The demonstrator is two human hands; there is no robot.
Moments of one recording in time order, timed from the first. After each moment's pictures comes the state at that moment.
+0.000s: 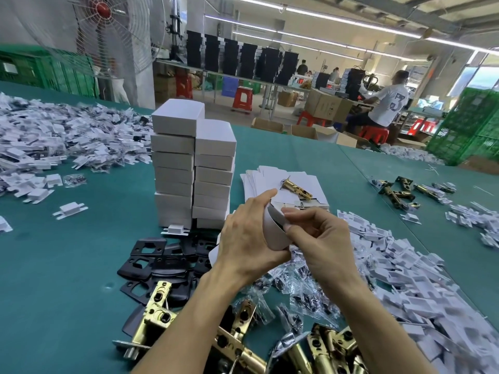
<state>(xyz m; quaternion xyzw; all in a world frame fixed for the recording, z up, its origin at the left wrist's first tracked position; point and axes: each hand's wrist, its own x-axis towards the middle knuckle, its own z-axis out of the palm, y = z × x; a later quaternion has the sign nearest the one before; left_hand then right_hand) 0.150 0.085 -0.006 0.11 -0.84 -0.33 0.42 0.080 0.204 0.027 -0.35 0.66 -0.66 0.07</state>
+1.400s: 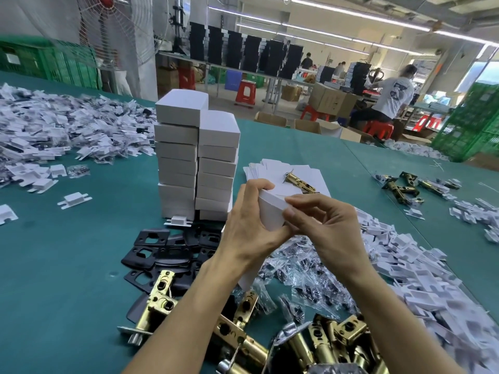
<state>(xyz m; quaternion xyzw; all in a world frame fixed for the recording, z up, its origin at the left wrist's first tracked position) 0.149 0.077 -0.002 0.09 -0.79 -0.44 0.42 0.072 0.208 0.038 -0.43 0.64 -0.63 0.07</state>
